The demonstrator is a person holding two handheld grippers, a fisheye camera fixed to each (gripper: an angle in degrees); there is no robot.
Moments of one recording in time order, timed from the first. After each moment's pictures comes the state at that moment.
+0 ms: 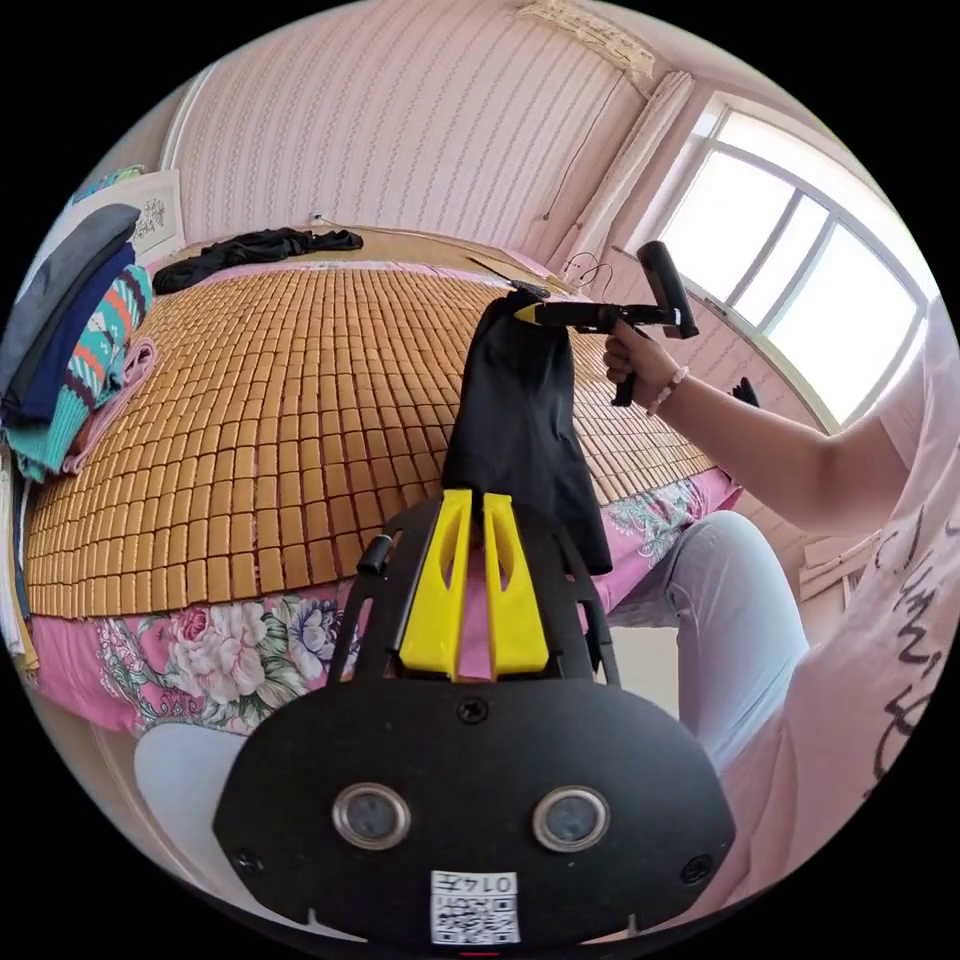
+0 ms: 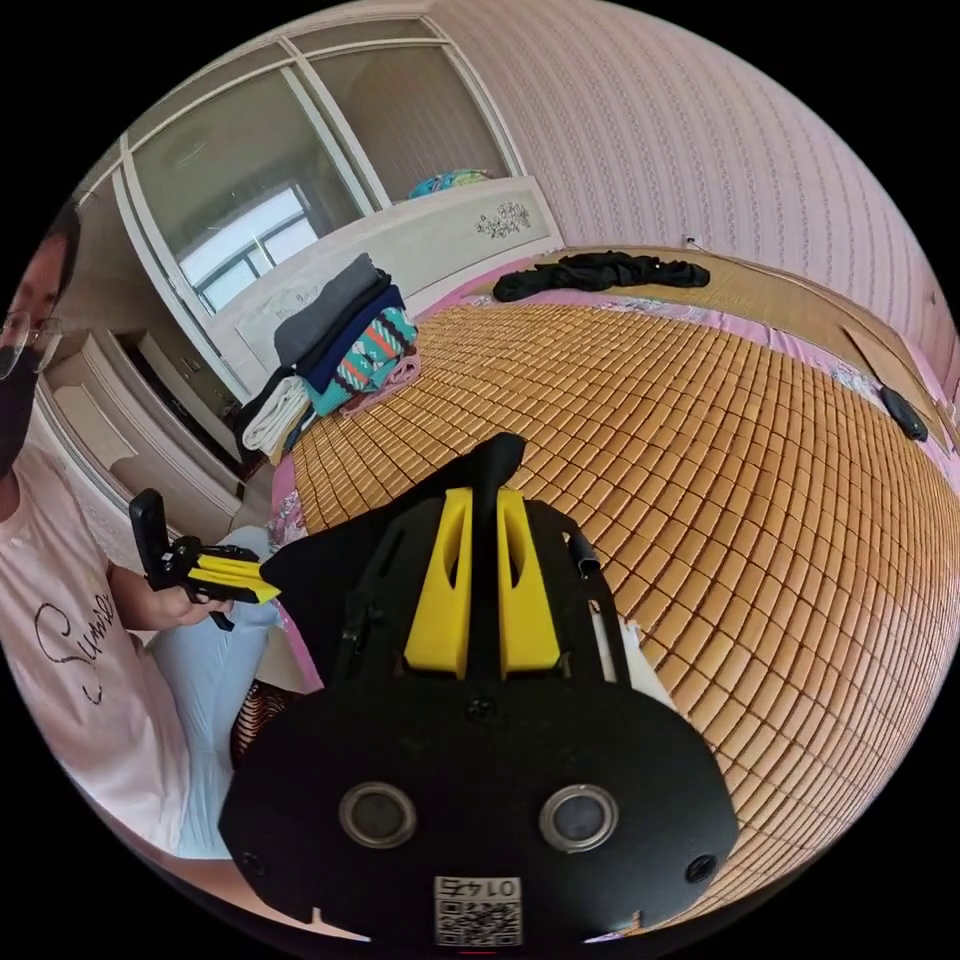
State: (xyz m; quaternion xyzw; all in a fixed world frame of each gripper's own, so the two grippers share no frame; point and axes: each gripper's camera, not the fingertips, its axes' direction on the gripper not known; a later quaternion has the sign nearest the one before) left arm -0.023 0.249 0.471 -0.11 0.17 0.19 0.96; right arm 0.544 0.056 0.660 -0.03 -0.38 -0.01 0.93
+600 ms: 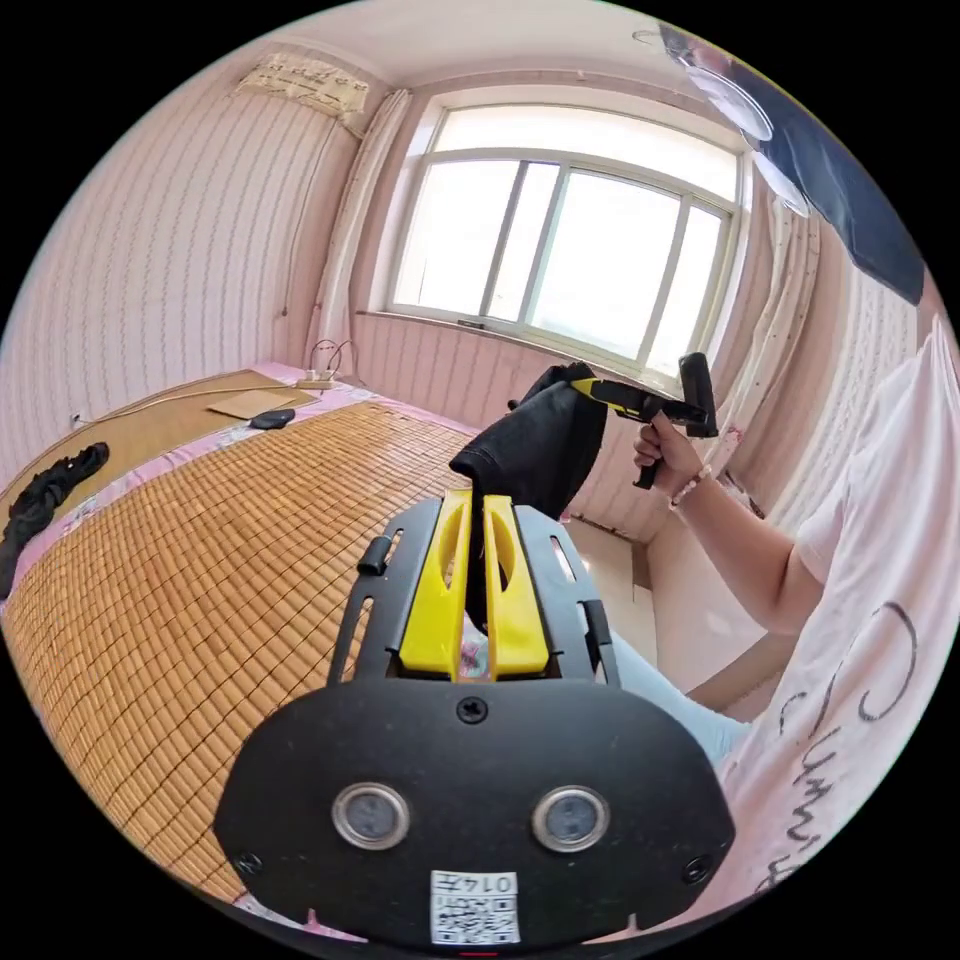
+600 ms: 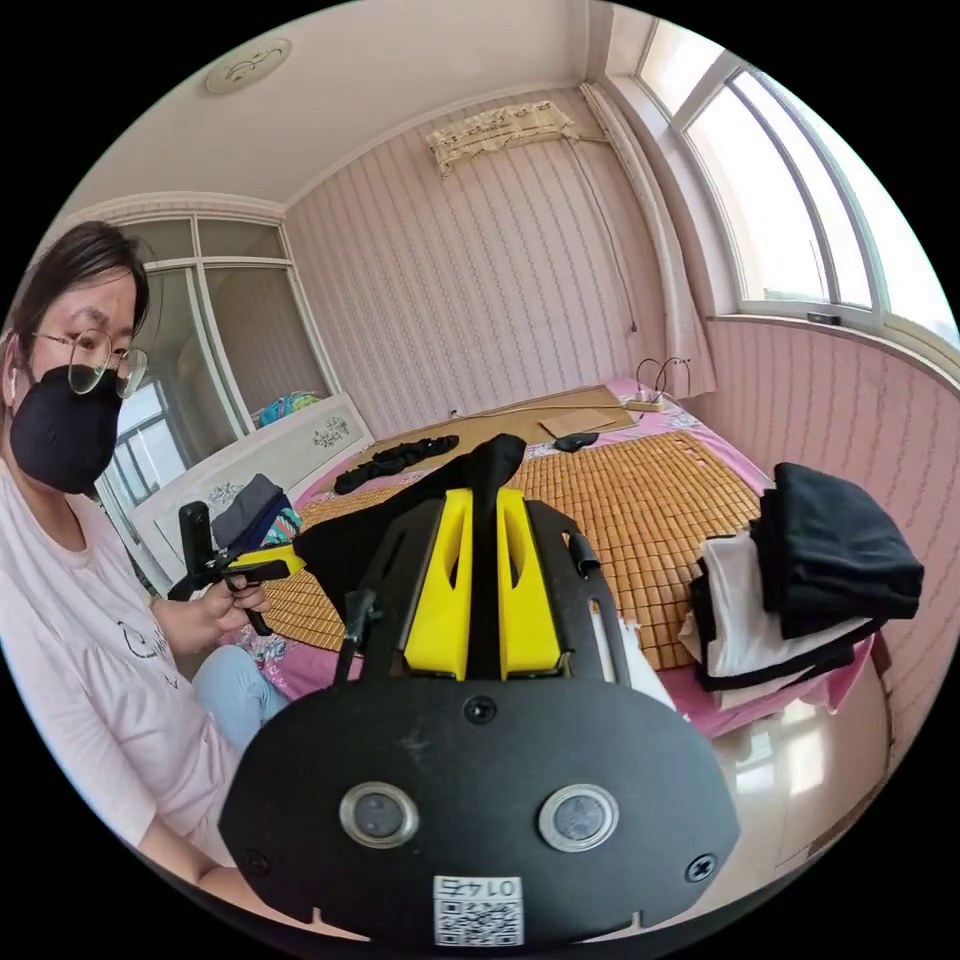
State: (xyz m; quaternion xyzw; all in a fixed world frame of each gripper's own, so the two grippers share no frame) left arm 0.215 0.240 0.355 -0.01 0.40 0.39 0.83; right arm 0.751 0.293 0.303 0.17 -0.12 0.24 0.95
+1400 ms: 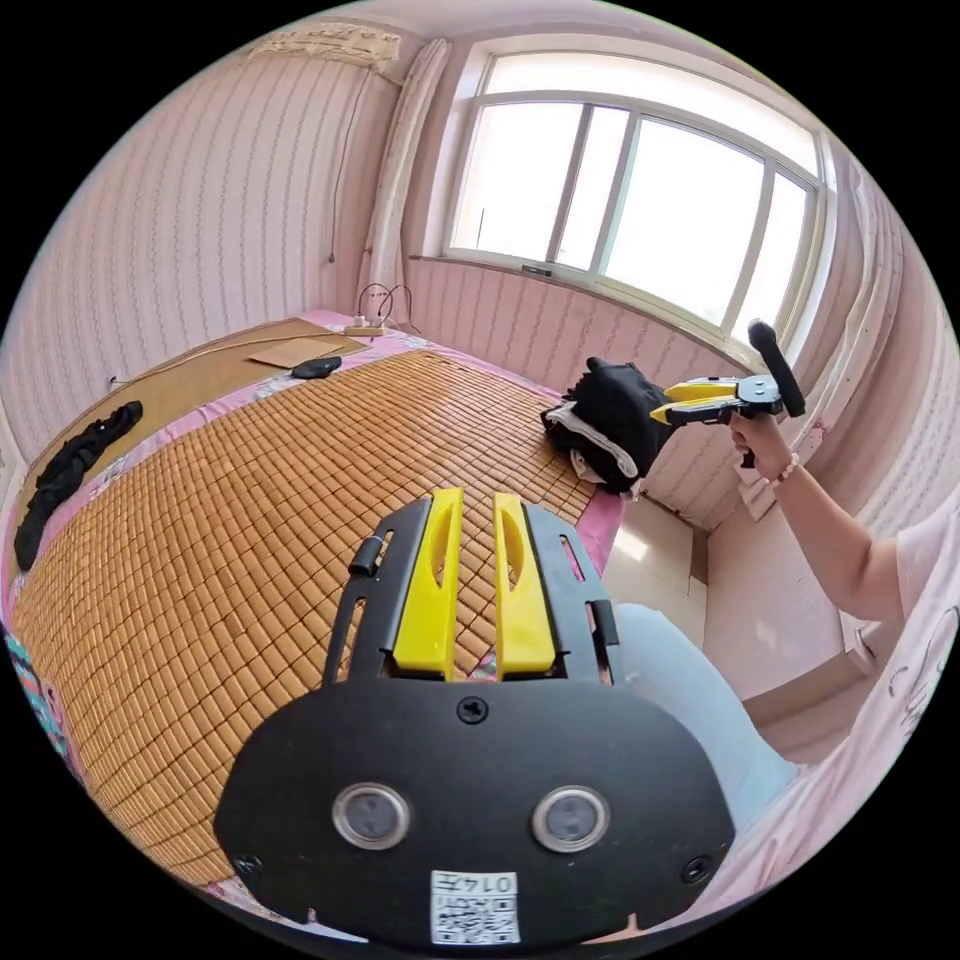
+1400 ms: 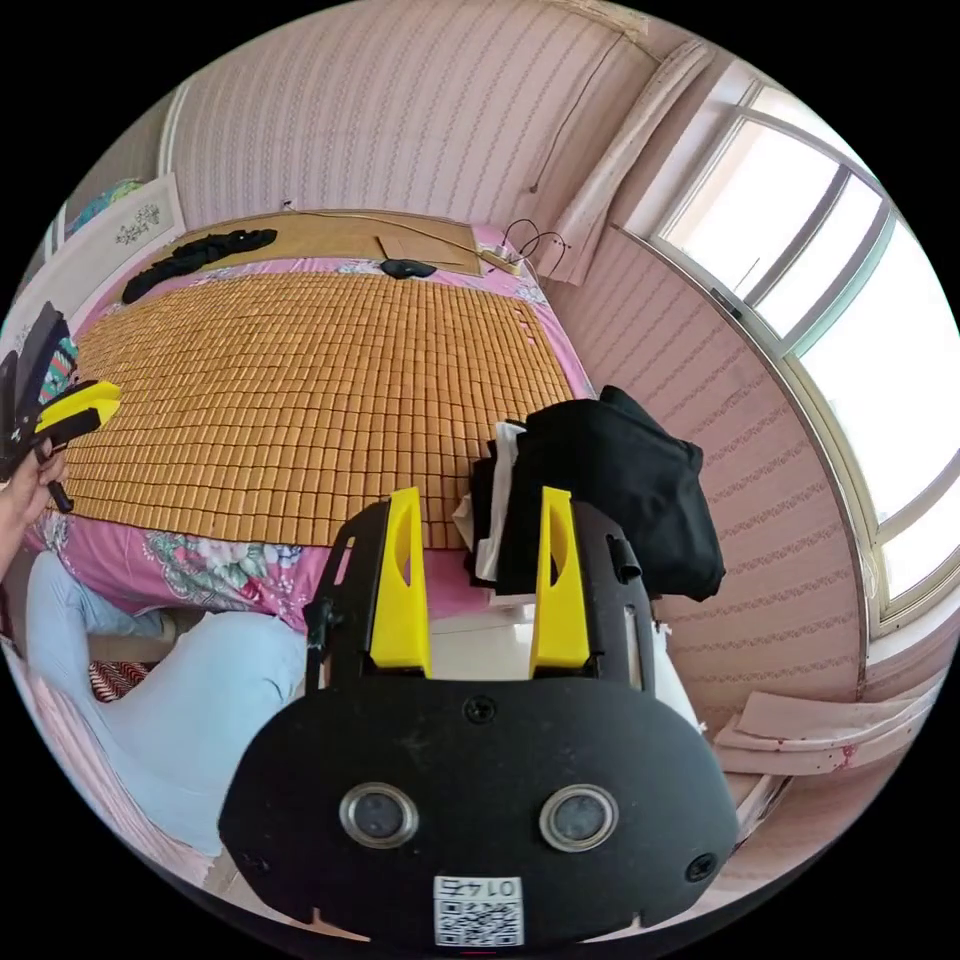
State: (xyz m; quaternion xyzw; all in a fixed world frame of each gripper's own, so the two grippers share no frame) left arm 0.294 0.254 0.380 -0.06 0.31 0.39 0.86; right arm 0.686 0.284 0.393 -0.16 0.14 0.15 0.97
